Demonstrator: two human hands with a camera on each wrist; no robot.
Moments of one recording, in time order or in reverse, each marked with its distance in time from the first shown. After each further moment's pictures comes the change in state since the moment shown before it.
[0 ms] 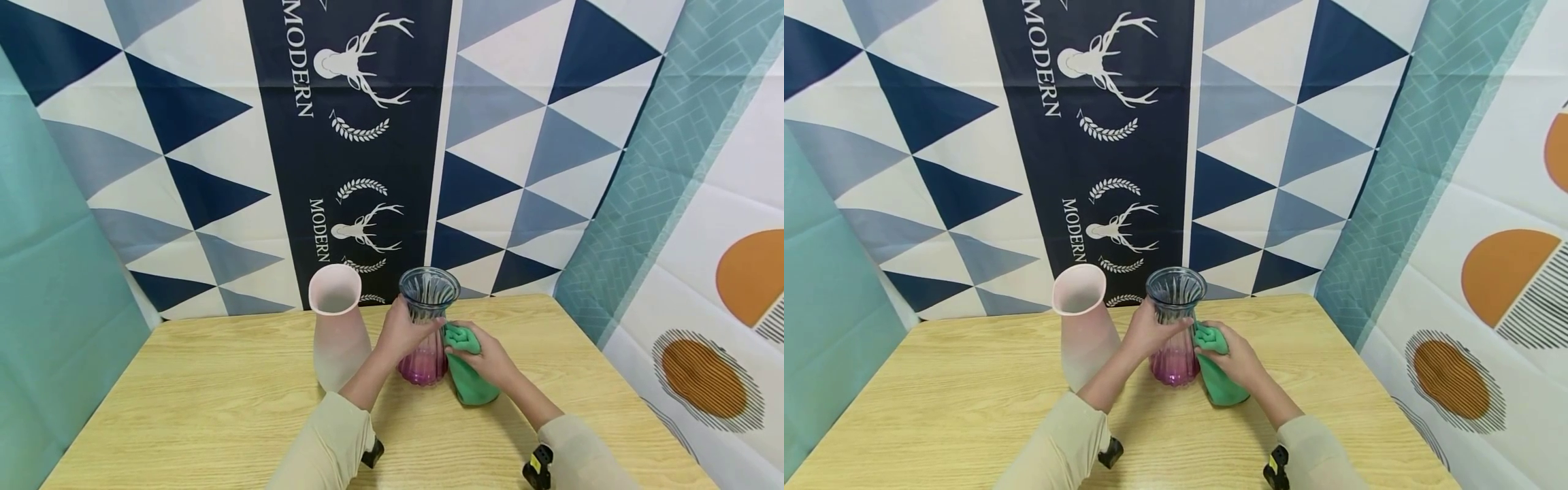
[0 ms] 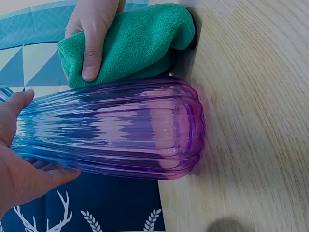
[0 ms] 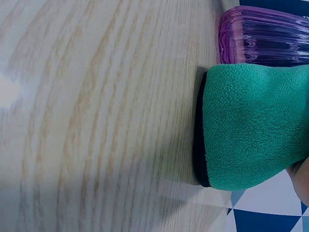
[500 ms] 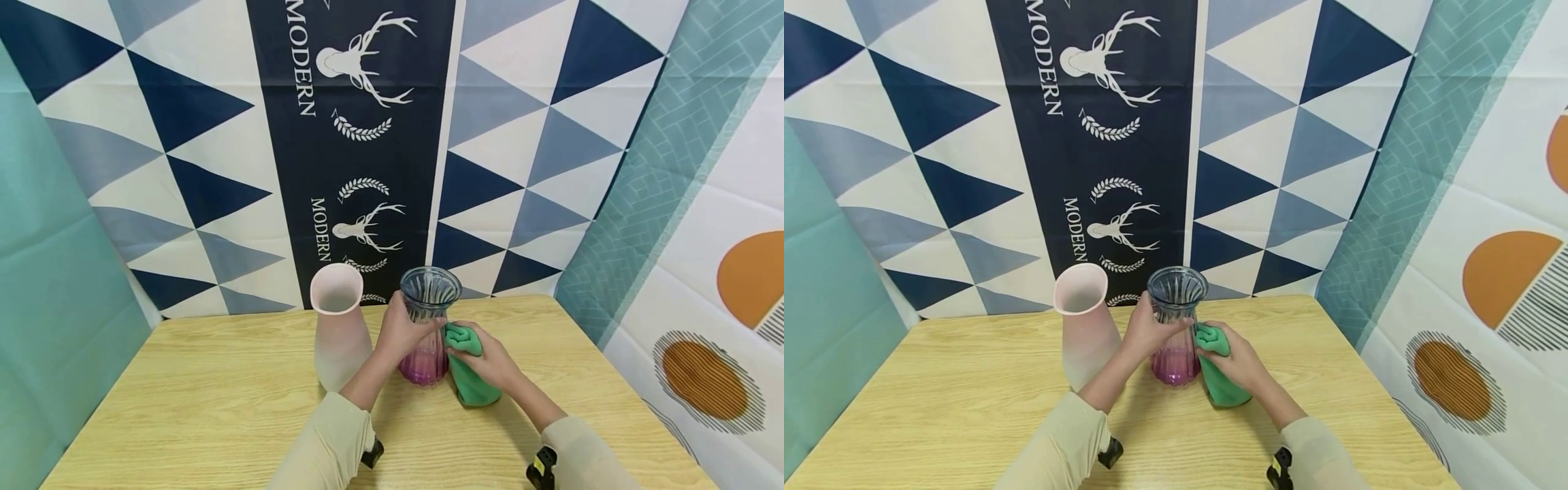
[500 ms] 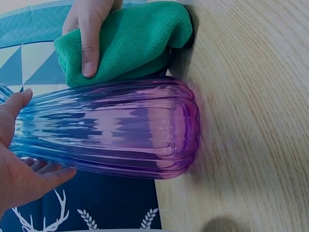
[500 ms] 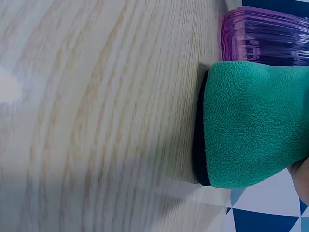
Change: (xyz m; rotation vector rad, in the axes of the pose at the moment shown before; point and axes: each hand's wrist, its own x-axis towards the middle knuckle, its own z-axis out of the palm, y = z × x) left_hand -0.001 -0.003 0.001 -0.008 0.062 -0.037; right_hand -0.004 -0.001 -0.002 -0.006 -0.014 0.046
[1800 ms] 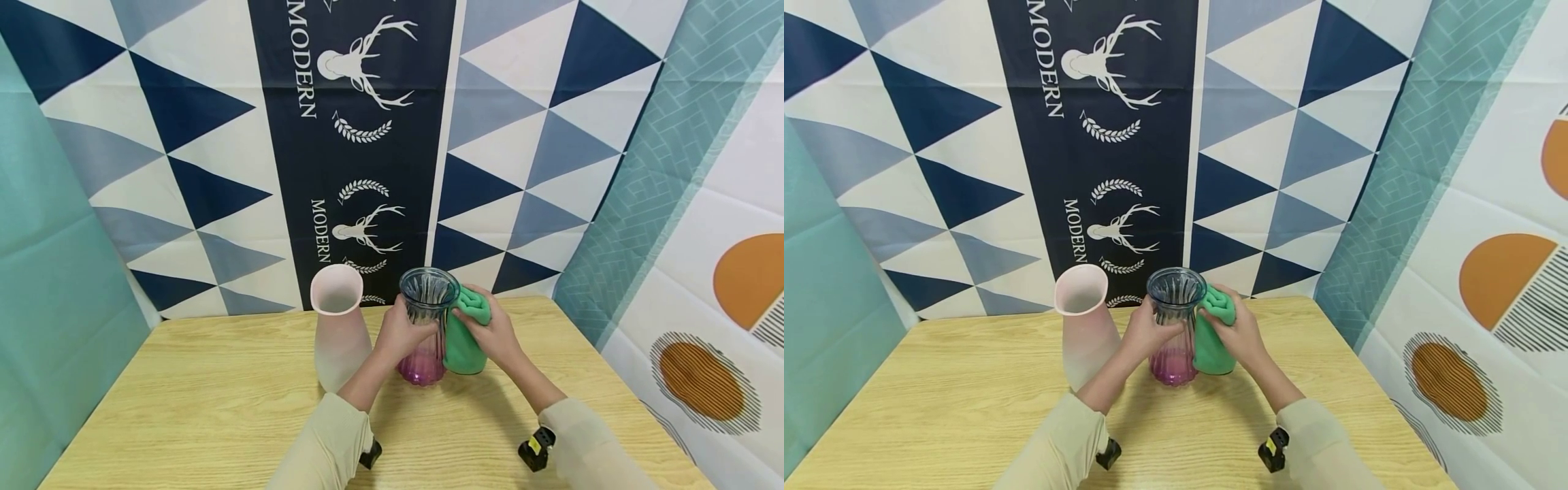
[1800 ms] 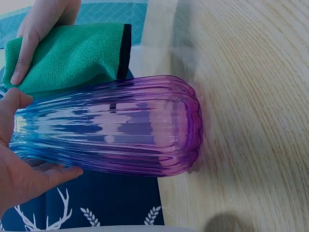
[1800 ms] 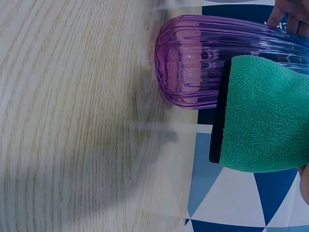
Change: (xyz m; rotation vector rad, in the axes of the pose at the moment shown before) left_hand 0.000 0.002 -0.003 0.036 -0.042 0.024; right_hand 0.028 -0.037 -0.025 0.115 0.281 -0.102
